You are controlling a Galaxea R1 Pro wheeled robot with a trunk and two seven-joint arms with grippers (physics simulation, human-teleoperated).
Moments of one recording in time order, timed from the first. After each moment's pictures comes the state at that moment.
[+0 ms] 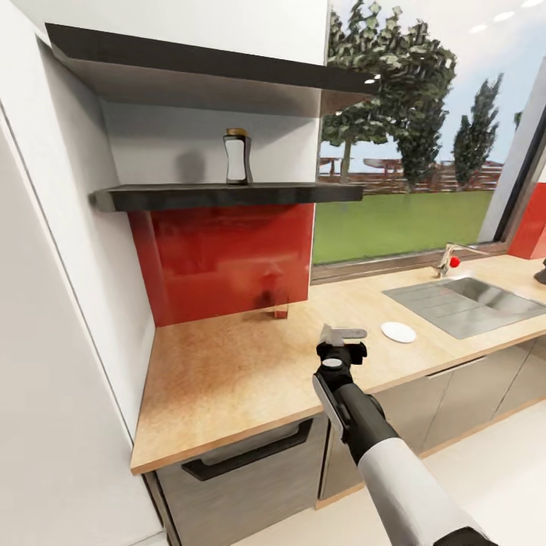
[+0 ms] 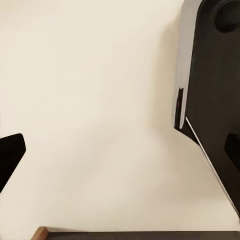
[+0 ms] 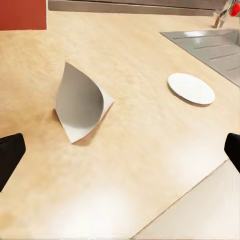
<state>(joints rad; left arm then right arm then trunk) -0.03 0.11 0.01 0.04 -0.03 -0.04 0.14 -0.74 0.17 0.21 -0.88 0.00 0.42 -0.62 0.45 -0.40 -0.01</state>
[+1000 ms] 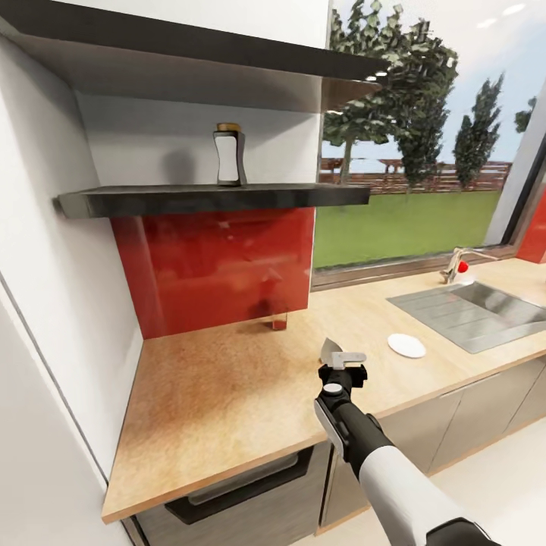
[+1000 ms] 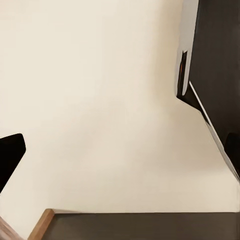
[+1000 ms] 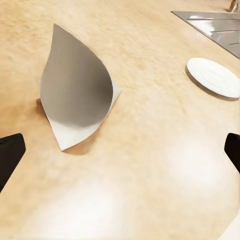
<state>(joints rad) 0.00 0.11 0.01 0.05 -0.03 0.02 0.14 -0.74 0.17 0.21 -0.63 0.00 0.22 -0.61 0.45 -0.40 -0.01</state>
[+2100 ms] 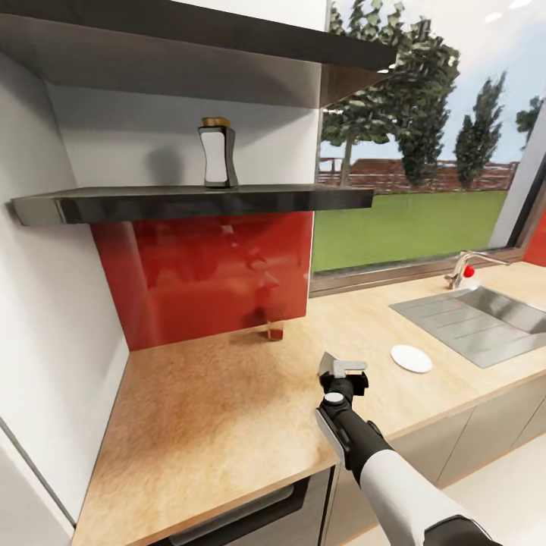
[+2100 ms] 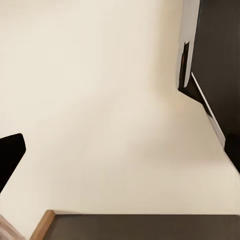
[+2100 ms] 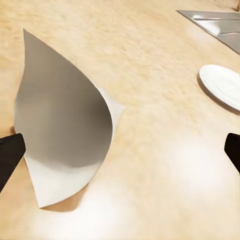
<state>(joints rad) 0.01 0.11 0.01 0.05 -0.03 0.02 0.14 -0.74 0.16 0.21 -0.54 0.00 0.14 -0.61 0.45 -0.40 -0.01</state>
